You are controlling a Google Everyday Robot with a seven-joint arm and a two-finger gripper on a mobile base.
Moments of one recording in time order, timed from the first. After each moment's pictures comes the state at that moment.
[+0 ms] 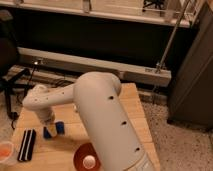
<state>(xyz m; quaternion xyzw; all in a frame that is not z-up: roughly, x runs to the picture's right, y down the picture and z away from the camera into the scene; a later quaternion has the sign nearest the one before) -0.311 0.210 0.844 -0.37 -0.10 -0.23 0.90</state>
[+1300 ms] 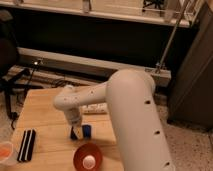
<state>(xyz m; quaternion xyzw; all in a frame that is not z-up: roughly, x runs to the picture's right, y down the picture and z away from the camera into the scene) -0.151 0.241 0.824 -0.42 0.00 -0.13 0.90</state>
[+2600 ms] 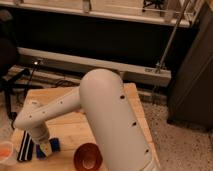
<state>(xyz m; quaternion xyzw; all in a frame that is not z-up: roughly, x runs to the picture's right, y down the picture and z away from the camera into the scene) -0.332 0.287 0.770 -0.38 -0.14 -0.27 0.87</state>
